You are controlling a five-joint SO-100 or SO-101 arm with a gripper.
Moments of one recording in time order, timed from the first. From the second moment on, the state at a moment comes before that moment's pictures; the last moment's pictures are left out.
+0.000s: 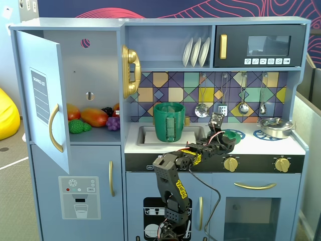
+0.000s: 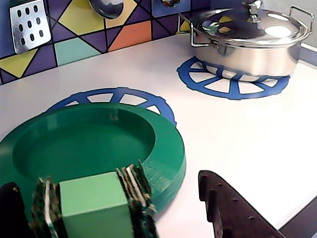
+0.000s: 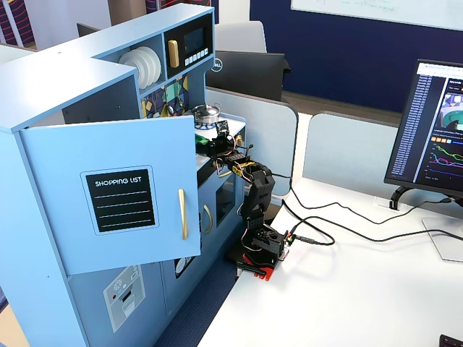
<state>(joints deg) 35.3 109.5 120.1 -11.6 -92.5</state>
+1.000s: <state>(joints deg) 31.0 112.3 107.6 -2.0 -92.9</state>
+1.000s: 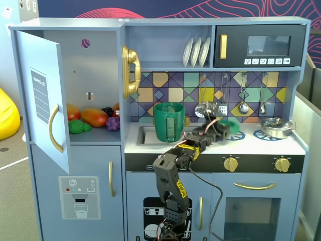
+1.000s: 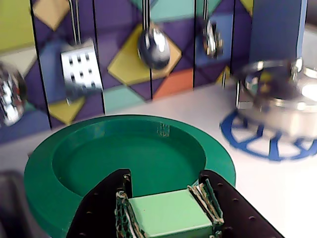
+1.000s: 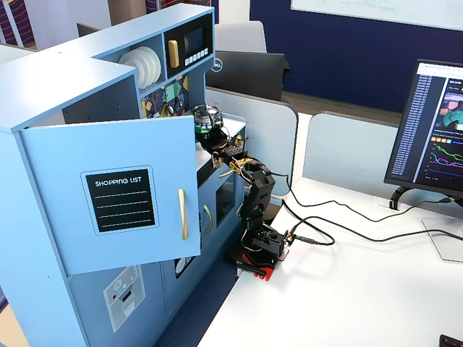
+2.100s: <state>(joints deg) 3.1 119.0 87.7 16.7 -95.7</state>
